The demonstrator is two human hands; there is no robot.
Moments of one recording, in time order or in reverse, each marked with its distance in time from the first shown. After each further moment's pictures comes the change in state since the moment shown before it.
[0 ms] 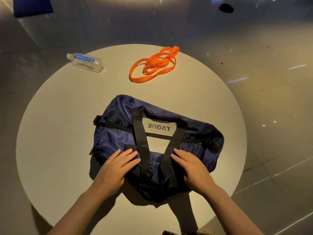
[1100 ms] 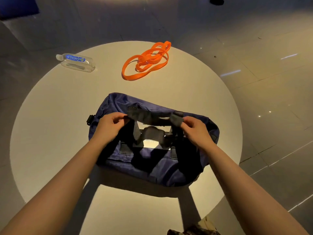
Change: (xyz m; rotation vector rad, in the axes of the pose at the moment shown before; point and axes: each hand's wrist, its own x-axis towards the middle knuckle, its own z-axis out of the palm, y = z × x) left_hand 0.105 -0.033 -0.055 -0.767 0.145 -0.647; right_hand 0.065 0.010 -0.070 0.717 0.152 0.480
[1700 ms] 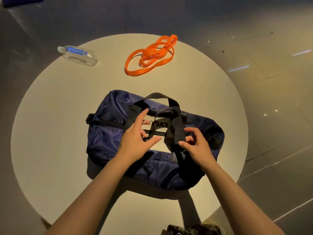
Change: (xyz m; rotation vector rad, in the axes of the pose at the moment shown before) left_hand -0.037 0.031 0.059 0.087 -0.058 0.158; right_hand -0.019 0.030 0.019 0.242 -0.029 0.155
